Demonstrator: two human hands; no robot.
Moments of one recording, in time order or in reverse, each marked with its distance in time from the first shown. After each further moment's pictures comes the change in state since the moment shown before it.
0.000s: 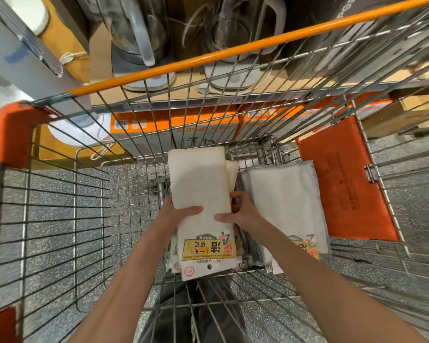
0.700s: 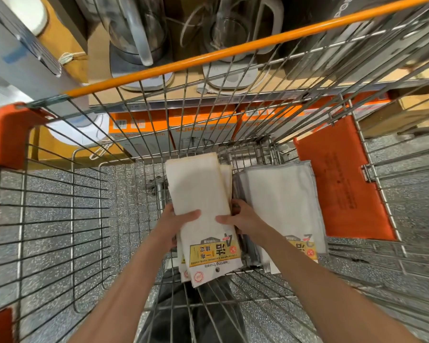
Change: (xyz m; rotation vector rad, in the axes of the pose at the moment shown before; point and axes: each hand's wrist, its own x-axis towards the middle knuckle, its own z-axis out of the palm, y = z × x) left_hand 0.000 -0.019 0.002 -0.056 0.003 -0.085; right_hand 0.003 0.009 -0.001 -0.067 0.008 0.121
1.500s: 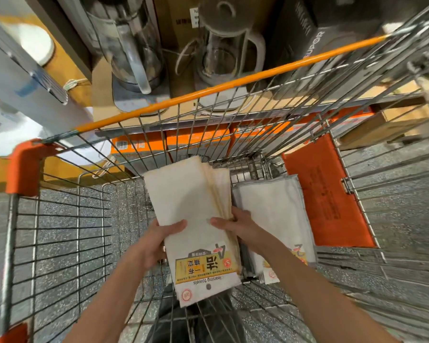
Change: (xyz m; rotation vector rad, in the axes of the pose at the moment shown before) left_hand -0.031 0.023 -0.023 -0.009 -0.123 0.028; right_hand -0.040 -0.030 -0.009 -0.037 -0.098 -0.076
